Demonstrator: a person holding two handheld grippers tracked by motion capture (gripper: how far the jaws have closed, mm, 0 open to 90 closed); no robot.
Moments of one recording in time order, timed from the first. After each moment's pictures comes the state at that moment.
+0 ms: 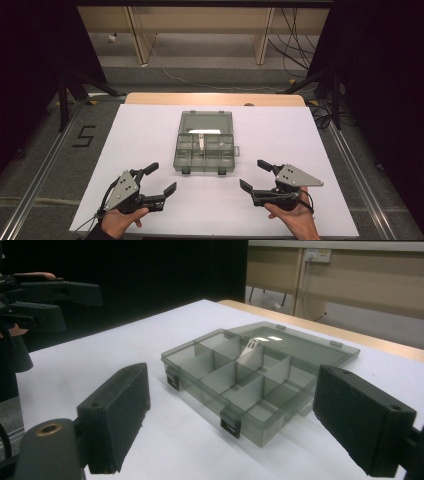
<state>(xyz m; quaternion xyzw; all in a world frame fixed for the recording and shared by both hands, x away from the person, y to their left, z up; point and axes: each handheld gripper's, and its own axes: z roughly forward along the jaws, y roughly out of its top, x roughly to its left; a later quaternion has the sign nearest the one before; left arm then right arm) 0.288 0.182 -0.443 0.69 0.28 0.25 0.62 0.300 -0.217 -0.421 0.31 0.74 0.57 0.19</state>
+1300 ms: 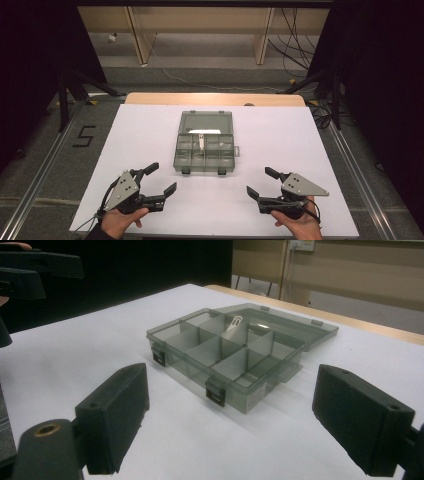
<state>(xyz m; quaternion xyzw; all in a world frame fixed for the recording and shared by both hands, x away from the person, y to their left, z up) 0.287 0.182 -0.443 0.69 0.28 0.25 0.62 0.287 -0.231 -0.435 0.32 0.74 0.55 0.21</state>
